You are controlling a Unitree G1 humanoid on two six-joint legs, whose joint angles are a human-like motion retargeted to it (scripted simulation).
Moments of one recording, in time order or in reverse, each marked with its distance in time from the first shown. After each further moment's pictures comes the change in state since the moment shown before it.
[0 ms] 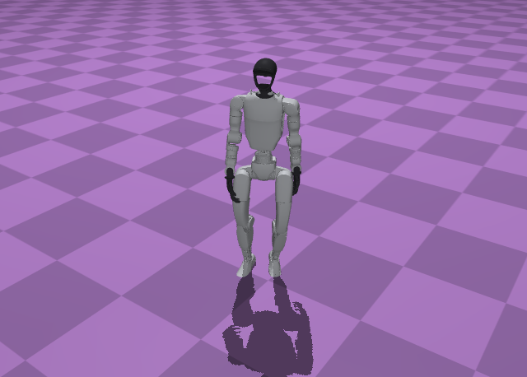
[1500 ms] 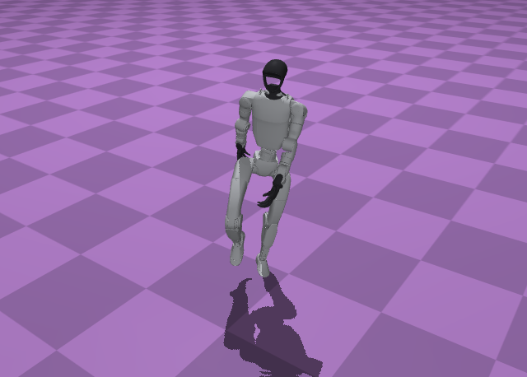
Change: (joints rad) left arm -0.643 -0.076 -0.202 -0.402 0.013 -0.075 -0.074; right arm 0.461 -0.153 -0.213 0.275 -0.012 0.175 -0.113; waist -0.353 0.261 0.102; left_leg 0.033 0.112 -0.206 -0.403 -0.069 0.090; right_leg -0.991 -0.127 -0.049 1.387 0.183 -0.016
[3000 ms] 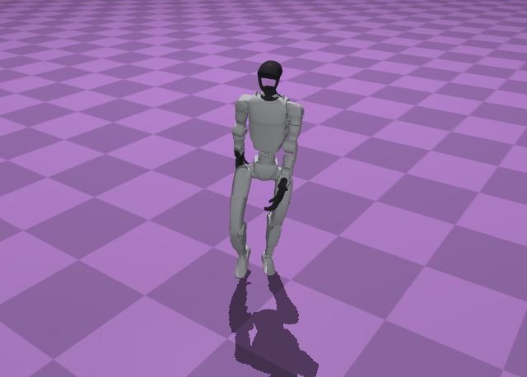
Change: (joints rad) left arm 0.231 -0.011 0.004 0.036 0.028 -0.011 -0.063; right arm -0.013 0.021 -0.003 0.000 0.098 0.007 0.015; waist 0.123 -0.085 -0.090; left_leg 0.124 -0.067 0.111 -0.019 -0.074 -0.021; right_leg 0.540 0.129 0.014 -0.689 -0.004 -0.027
